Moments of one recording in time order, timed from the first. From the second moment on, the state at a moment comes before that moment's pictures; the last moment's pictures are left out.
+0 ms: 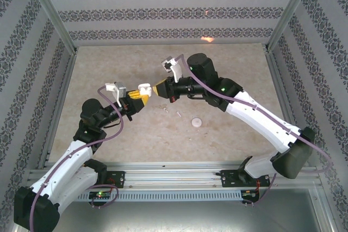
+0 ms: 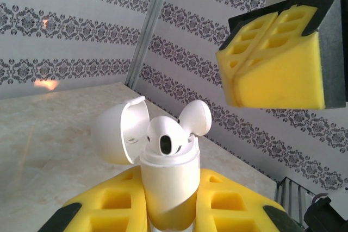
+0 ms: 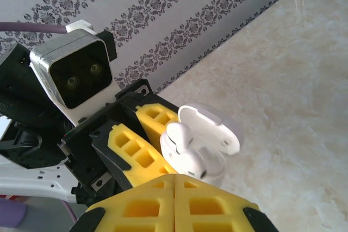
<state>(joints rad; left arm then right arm) -0.32 0.81 0.52 0.37 0.63 -0.39 0.77 1.43 1.45 -0.42 -0.56 0.33</state>
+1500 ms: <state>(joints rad) -0.32 0.86 0.53 0.44 0.65 -0.40 0.70 1.46 1.43 -0.46 -0.63 0.35</state>
